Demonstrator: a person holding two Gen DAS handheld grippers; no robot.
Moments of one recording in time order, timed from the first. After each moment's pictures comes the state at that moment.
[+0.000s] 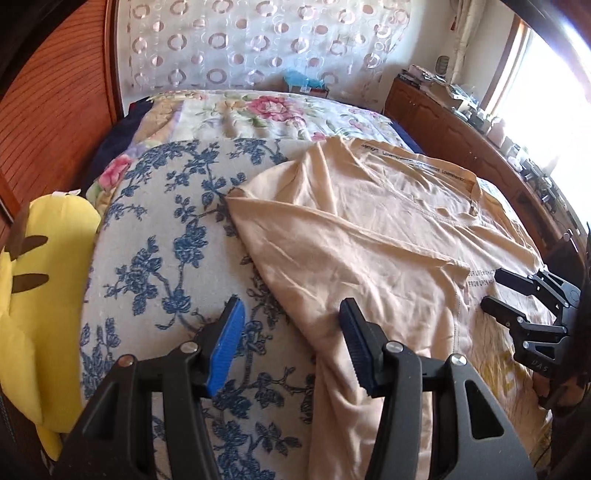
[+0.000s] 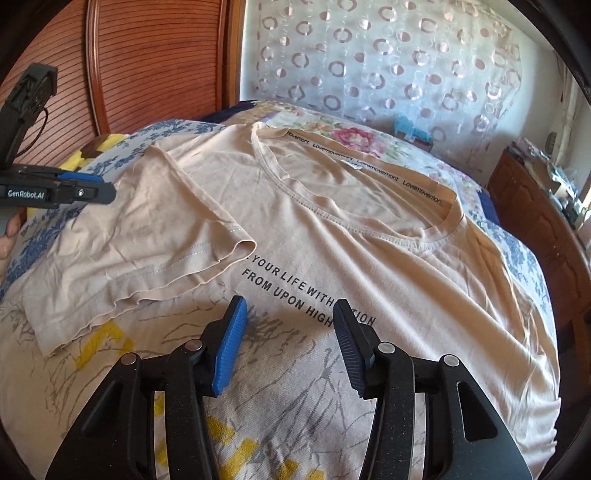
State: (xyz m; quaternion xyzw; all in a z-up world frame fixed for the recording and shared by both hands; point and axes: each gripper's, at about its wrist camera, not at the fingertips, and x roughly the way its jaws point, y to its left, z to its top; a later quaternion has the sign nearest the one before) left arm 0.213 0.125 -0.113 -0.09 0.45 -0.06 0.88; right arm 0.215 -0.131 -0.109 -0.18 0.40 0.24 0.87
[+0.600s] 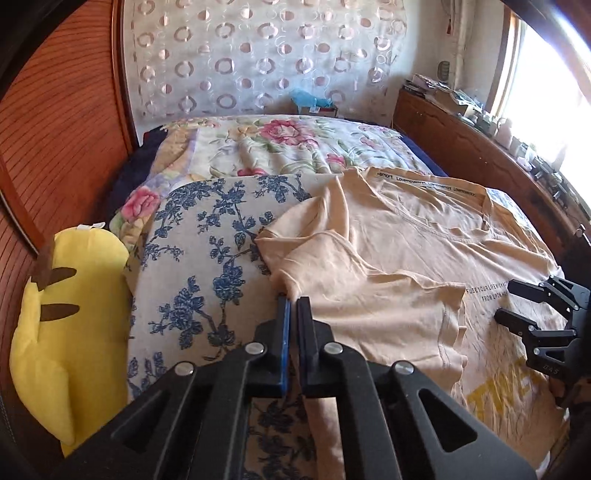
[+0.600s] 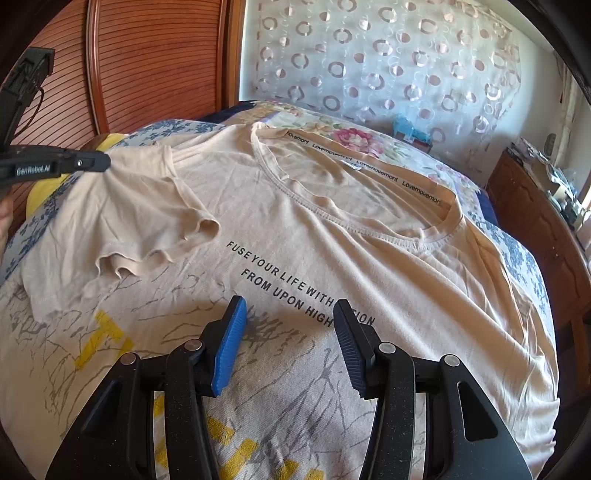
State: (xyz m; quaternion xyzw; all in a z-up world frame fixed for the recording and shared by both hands) left arm 0.217 0.140 -0.091 -0.05 0.42 -0.04 0.90; right arm 0.216 -0.132 -0.108 -0.18 0.40 0.24 0.87
